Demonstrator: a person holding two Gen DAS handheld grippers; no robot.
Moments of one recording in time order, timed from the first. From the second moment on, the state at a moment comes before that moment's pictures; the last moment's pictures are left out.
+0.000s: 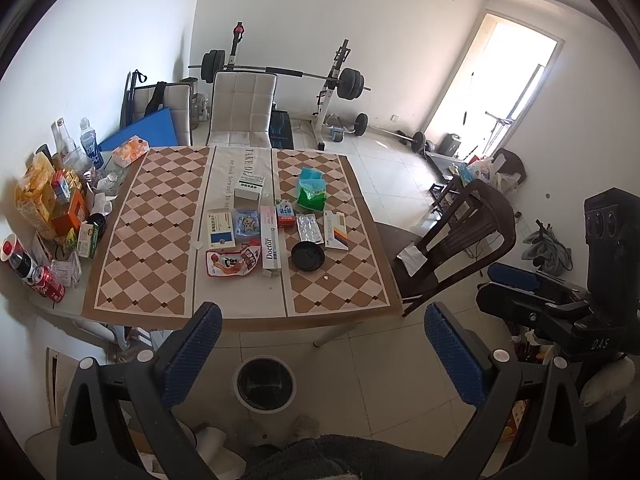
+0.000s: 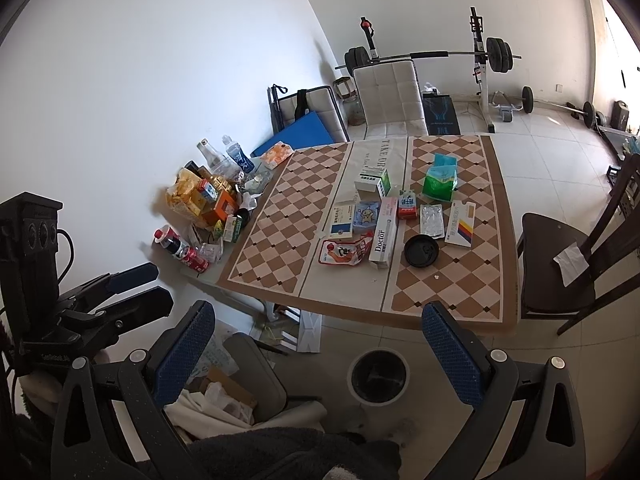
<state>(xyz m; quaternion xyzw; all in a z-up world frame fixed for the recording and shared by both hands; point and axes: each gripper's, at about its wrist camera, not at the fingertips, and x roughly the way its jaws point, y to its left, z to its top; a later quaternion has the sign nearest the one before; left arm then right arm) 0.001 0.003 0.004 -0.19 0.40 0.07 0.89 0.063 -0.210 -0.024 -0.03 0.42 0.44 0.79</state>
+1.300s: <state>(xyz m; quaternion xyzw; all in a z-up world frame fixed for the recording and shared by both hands) -0.004 0.004 -0.001 -0.19 0.40 0.07 0.89 0.058 -0.197 -0.037 -0.03 0.42 0.45 0.79</state>
